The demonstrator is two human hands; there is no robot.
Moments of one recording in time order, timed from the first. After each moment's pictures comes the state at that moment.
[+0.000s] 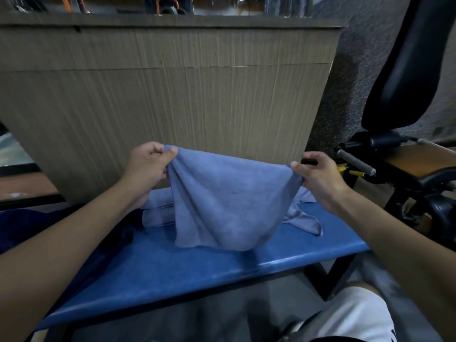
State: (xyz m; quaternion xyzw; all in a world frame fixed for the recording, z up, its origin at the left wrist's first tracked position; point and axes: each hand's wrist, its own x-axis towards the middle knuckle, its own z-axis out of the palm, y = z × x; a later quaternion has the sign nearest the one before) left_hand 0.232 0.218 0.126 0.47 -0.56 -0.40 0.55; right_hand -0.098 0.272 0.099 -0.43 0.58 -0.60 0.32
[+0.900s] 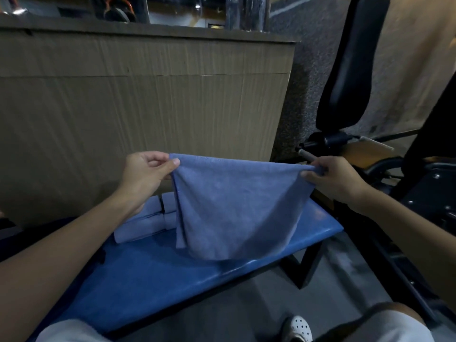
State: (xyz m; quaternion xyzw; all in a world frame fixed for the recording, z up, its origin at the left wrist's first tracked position) left_hand 0.206 0.220 0.131 0.43 -0.60 -0.42 0.53; right_hand -0.143 0.346 0.138 -0.58 0.73 -0.36 0.08
